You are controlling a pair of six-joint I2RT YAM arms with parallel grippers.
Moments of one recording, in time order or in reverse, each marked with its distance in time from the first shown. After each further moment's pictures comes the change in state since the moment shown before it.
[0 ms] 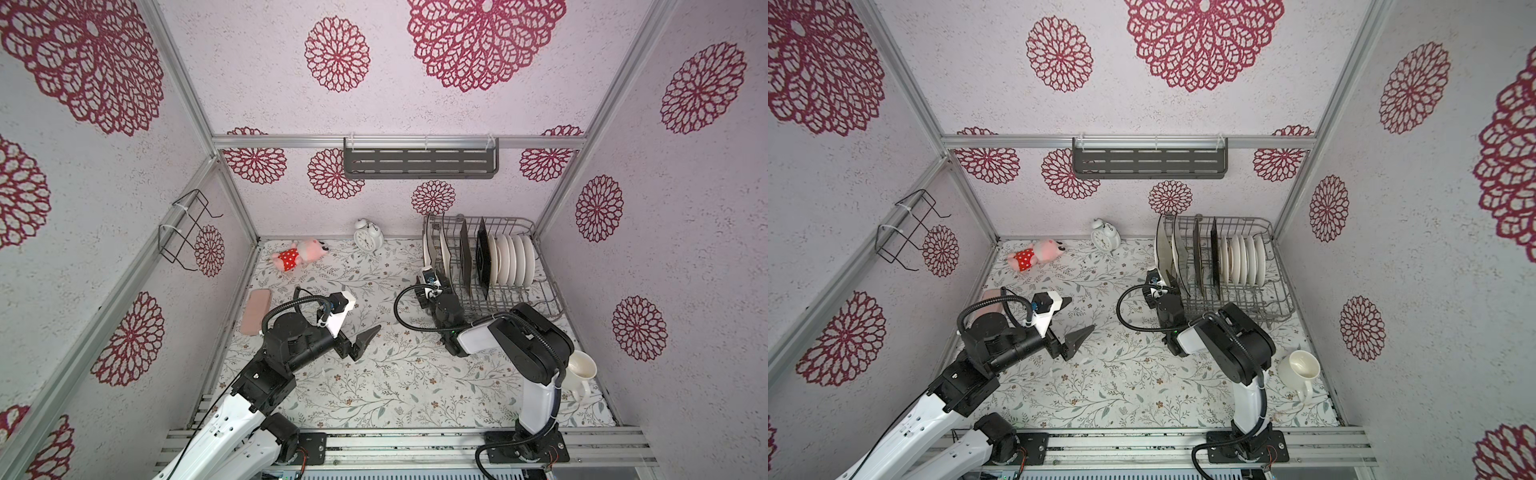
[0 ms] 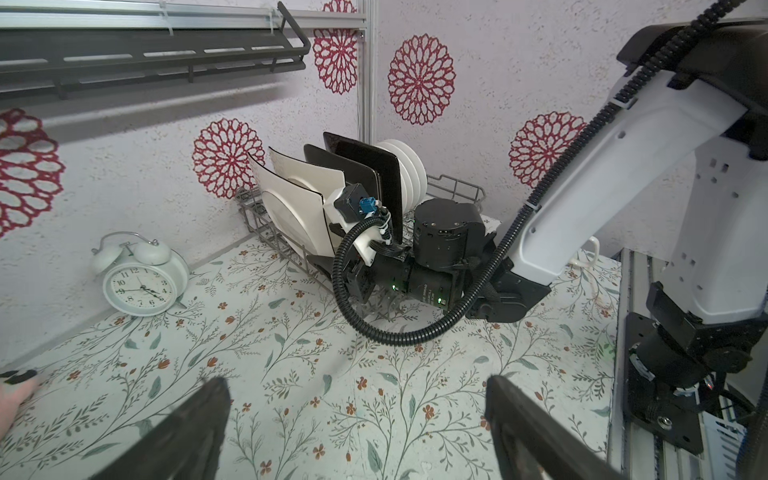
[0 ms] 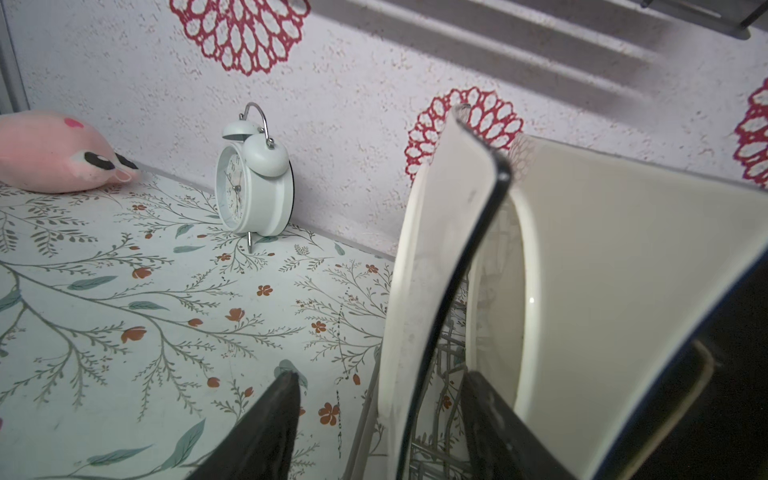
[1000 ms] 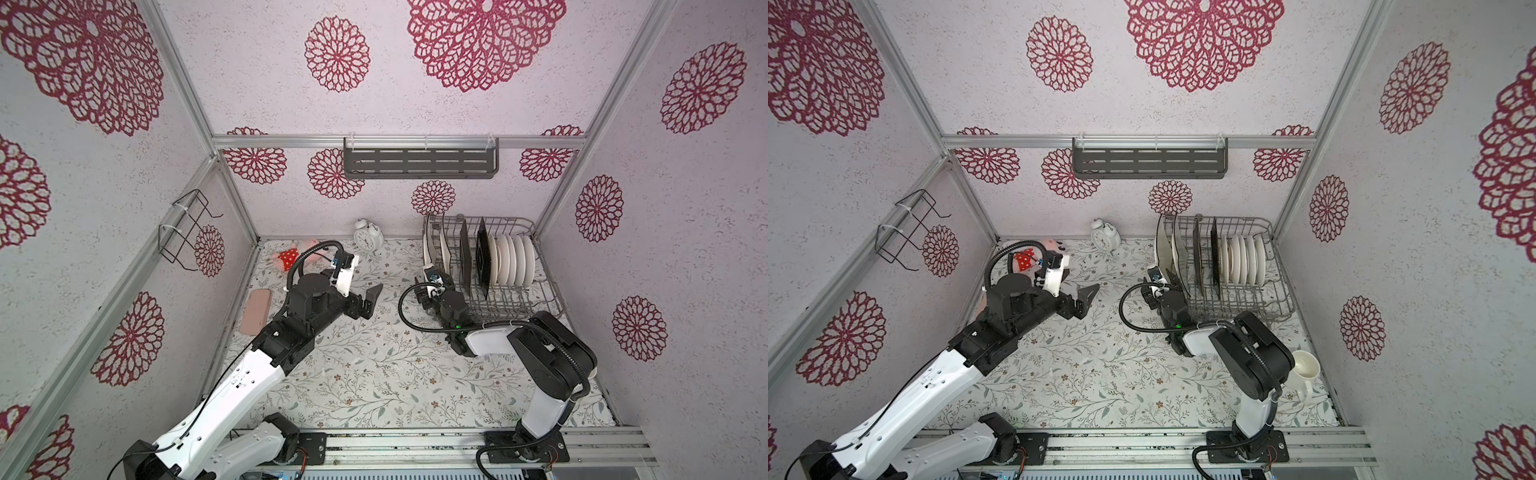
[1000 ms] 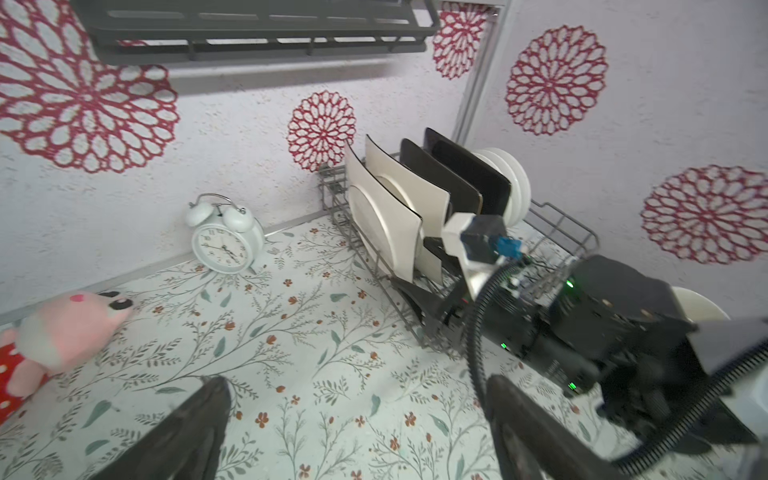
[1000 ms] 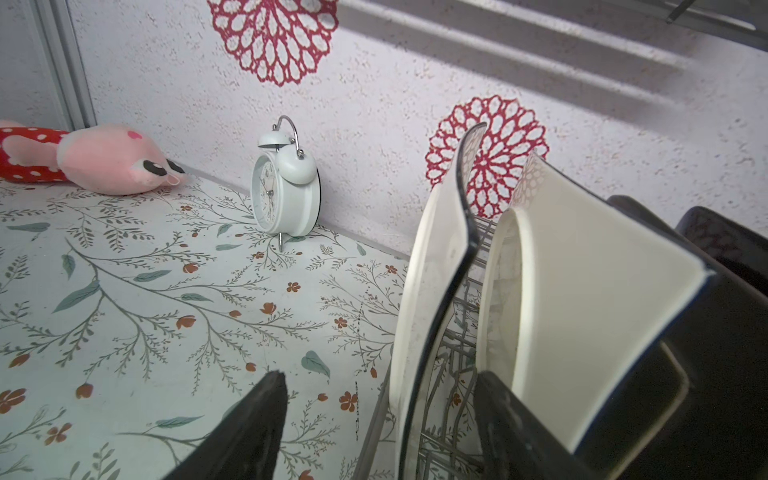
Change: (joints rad) left arm 0.002 0.281 0.255 -0.070 -0.248 -0.143; right arm -0.002 -0.148 -0.030 -0.156 -0.077 0.024
